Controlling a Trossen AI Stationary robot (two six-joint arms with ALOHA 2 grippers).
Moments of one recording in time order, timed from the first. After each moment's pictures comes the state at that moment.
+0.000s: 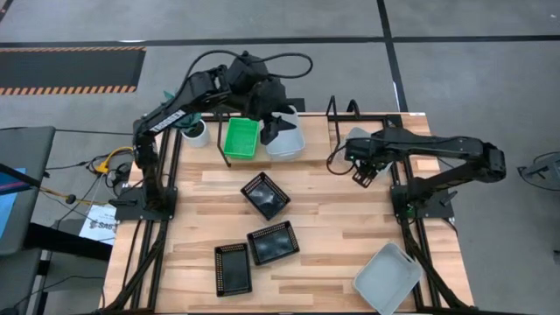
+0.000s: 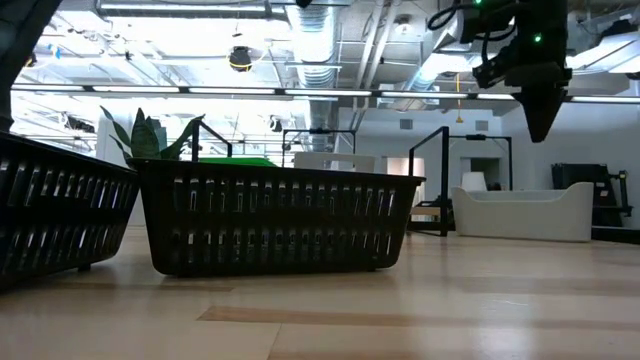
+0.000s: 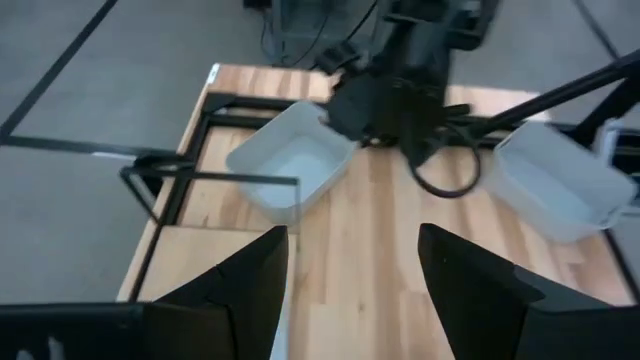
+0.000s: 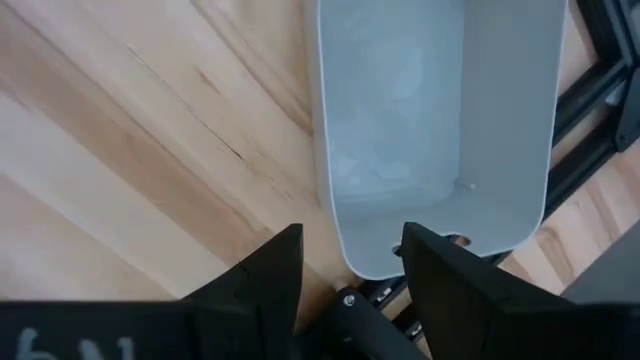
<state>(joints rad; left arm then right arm) 0.34 1.87 2.36 -1.09 0.27 0.11 -0.24 1.24 1.06 -1.40 0.29 0.46</state>
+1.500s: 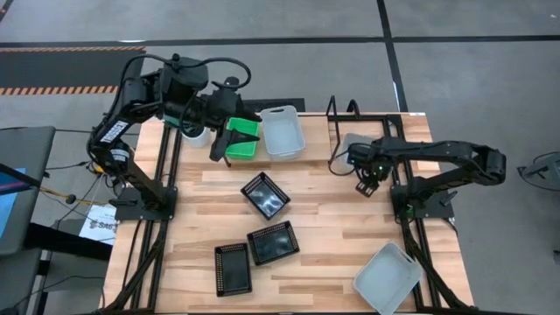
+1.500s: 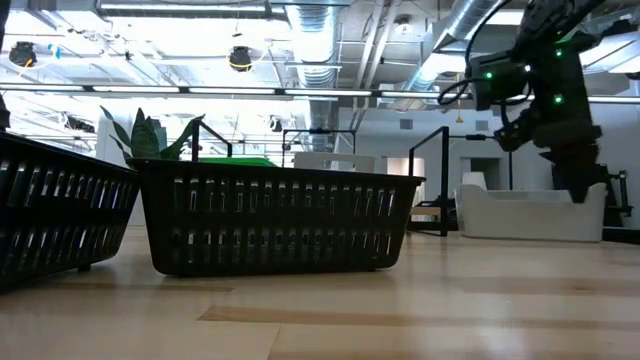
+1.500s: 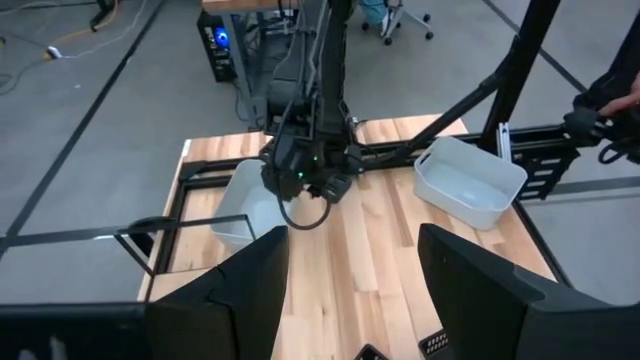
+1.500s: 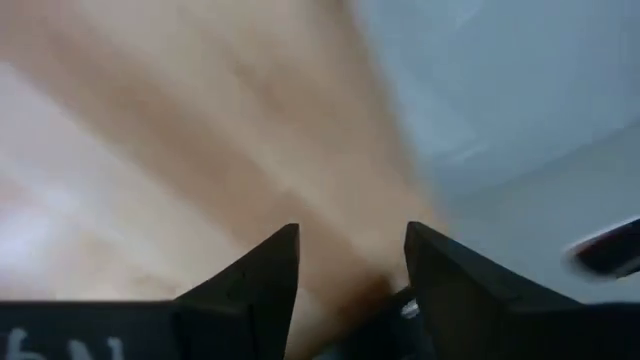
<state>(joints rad) 0.19 1.61 2.36 -1.21 0.22 0.18 -0.38 1.23 0.73 -1.16 0.09 0.35</state>
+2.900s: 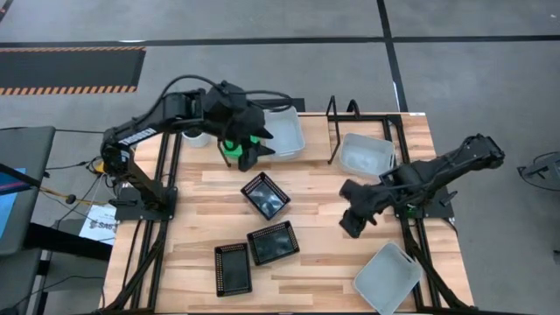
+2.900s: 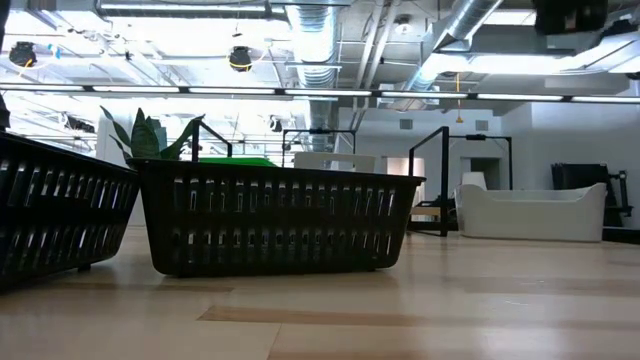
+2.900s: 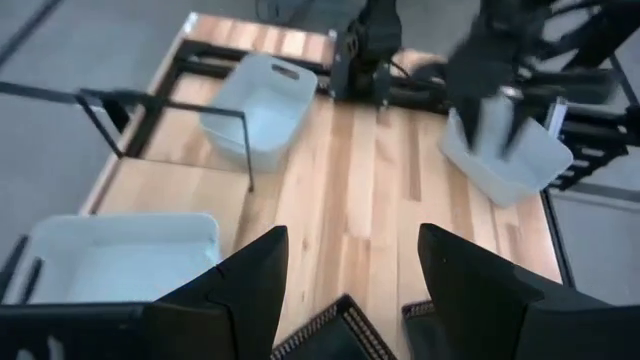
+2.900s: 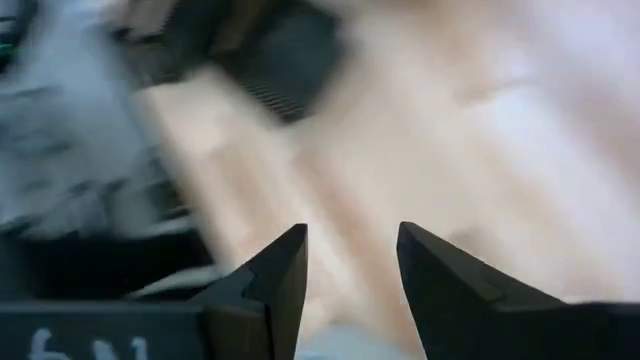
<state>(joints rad) 0.17 1.61 2.07 -1.11 0.12 -0.06 0.37 1.23 1.18 -0.90 0.00 1.07</state>
